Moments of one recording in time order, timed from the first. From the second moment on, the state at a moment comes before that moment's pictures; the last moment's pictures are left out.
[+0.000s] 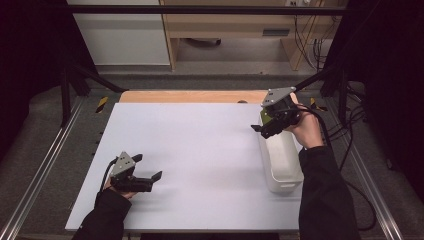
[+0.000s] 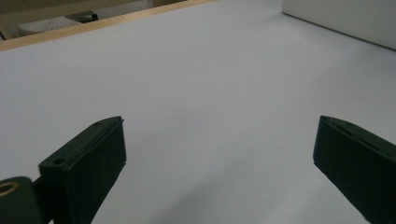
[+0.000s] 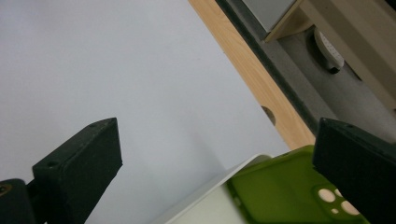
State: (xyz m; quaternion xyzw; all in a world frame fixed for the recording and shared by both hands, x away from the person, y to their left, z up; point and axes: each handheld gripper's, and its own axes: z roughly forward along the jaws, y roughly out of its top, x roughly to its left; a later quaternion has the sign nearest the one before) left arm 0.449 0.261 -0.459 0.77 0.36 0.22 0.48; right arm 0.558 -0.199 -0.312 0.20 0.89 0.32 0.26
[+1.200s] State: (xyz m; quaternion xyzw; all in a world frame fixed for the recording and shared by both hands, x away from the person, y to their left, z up) left arm 0.445 0.261 -0.453 0.76 0.34 0.22 0.50; right arm 0.446 -0.260 -0.383 0.29 0.77 0.53 0.21
